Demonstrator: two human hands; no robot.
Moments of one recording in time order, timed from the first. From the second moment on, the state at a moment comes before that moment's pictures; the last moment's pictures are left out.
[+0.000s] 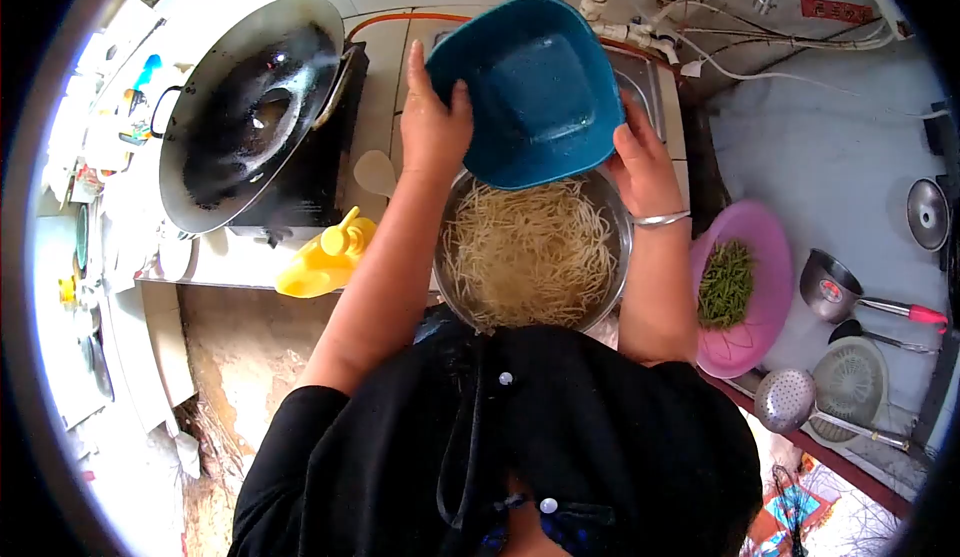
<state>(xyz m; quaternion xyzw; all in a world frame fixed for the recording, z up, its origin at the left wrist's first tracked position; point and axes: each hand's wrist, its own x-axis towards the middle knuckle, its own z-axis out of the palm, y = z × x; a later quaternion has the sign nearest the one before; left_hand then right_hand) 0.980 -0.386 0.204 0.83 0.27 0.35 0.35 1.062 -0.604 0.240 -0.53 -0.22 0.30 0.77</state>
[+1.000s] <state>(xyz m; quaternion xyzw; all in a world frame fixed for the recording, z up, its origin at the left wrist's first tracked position) 0.971 -0.440 0.221 0.96 -0.08 0.21 0.19 1.051 -0.603 0.236 -0.55 -0.11 0.25 0.79</state>
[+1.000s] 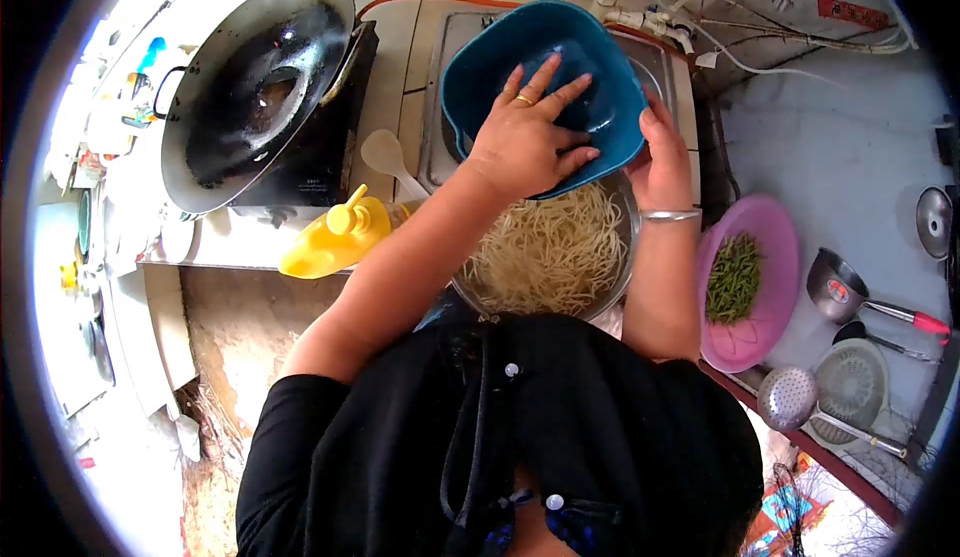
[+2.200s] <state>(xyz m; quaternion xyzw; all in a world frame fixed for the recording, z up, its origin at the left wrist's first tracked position) 0.936 -0.301 0.364 0.93 0.28 0.15 0.19 0.984 -0.543 0.201 -0.49 -0.13 0.44 0.74</state>
